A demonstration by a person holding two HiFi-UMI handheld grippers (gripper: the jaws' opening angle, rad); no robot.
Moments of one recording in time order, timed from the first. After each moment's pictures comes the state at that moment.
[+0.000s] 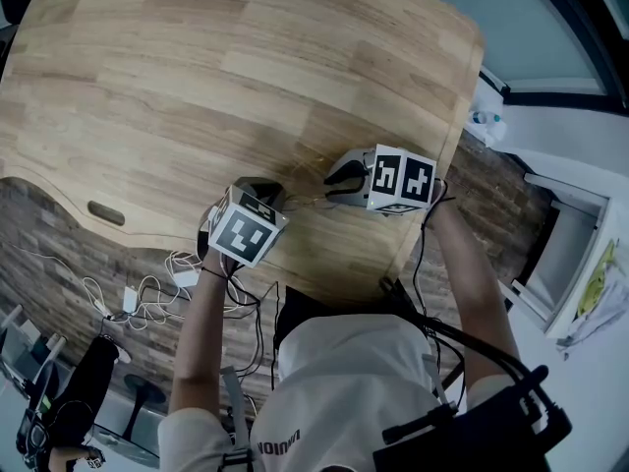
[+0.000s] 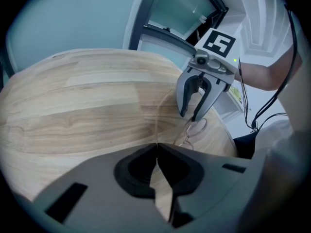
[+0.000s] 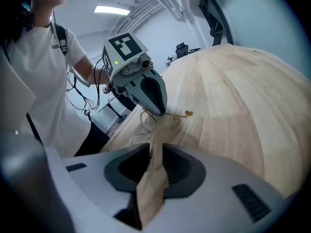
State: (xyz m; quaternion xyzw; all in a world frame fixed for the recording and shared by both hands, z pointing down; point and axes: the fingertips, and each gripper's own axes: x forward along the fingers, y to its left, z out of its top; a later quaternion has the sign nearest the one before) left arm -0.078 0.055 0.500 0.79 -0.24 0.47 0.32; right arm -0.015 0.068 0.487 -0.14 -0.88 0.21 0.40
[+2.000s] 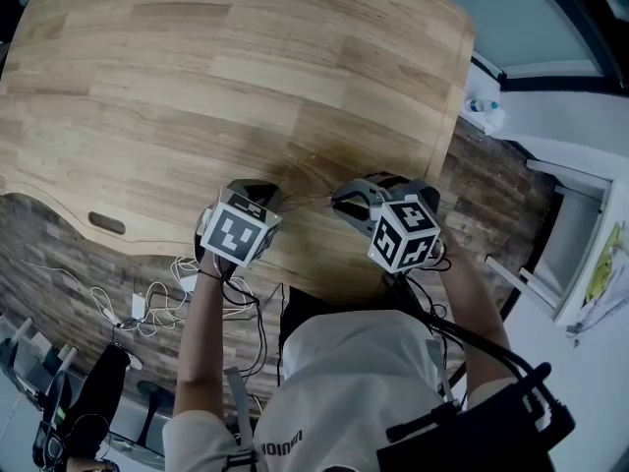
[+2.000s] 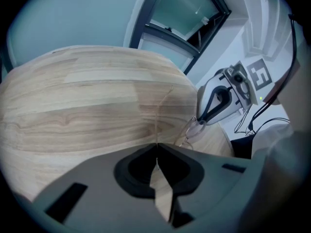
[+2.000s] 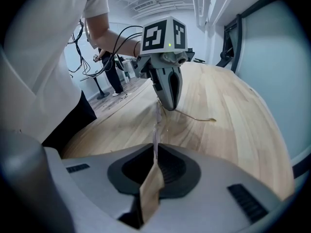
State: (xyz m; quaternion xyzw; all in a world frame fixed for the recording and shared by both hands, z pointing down) left arm -0.081 0.057 0.502 0.79 -0.23 0.47 0.34; right arm 0.002 0.099 0.483 -0.05 -0.89 0.00 0.46
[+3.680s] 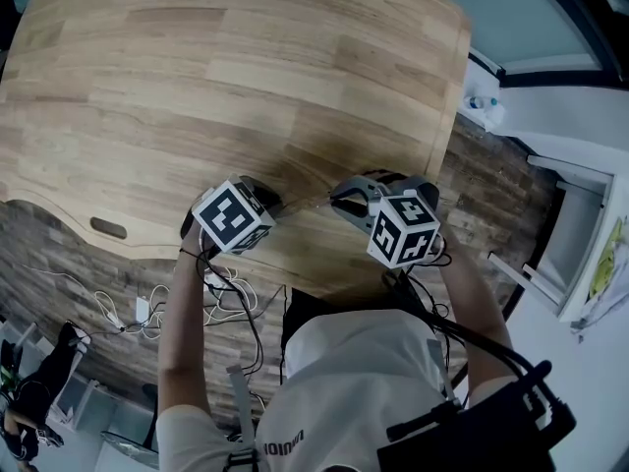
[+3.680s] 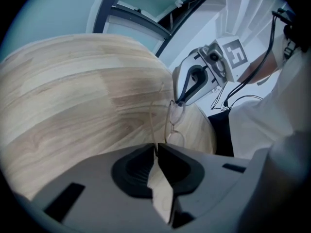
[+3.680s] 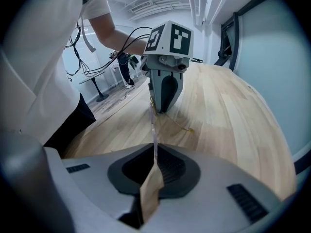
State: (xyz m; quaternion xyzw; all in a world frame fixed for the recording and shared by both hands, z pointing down) left arm -0.074 0.082 0.505 0.80 -0.03 0.51 0.32; right arm -0.002 0.093 0.481 -0.04 -0.89 0.02 0.45
